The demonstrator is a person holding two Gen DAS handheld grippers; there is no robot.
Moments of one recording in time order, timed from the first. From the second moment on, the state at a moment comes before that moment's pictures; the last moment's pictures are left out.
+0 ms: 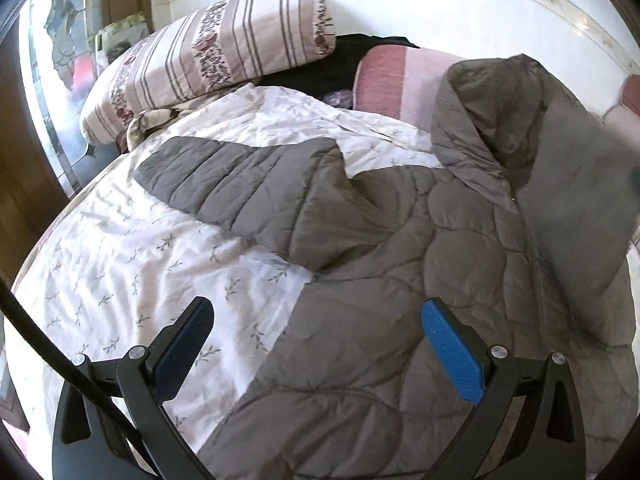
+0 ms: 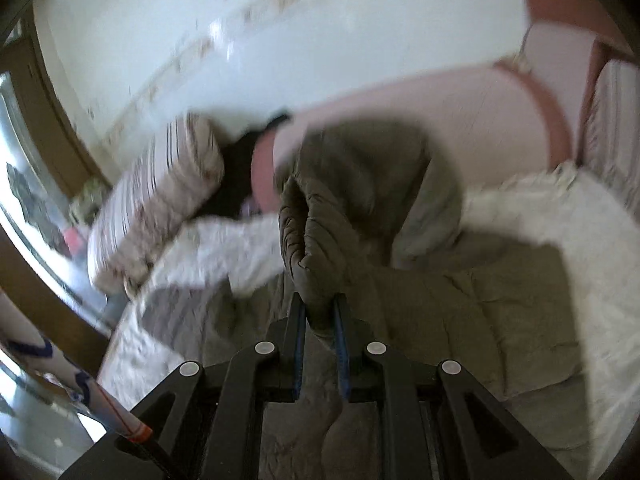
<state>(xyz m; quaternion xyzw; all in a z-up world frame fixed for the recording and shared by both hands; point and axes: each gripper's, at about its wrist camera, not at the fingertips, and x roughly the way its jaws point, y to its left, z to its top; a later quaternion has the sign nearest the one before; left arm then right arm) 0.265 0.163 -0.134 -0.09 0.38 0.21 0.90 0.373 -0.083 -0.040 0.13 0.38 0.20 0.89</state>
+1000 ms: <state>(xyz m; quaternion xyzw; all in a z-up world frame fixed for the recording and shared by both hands) 0.317 0.132 -0.198 -0.07 0.48 0.18 0.85 0.425 -0.217 -0.206 0.01 0.52 -0.02 0.85</state>
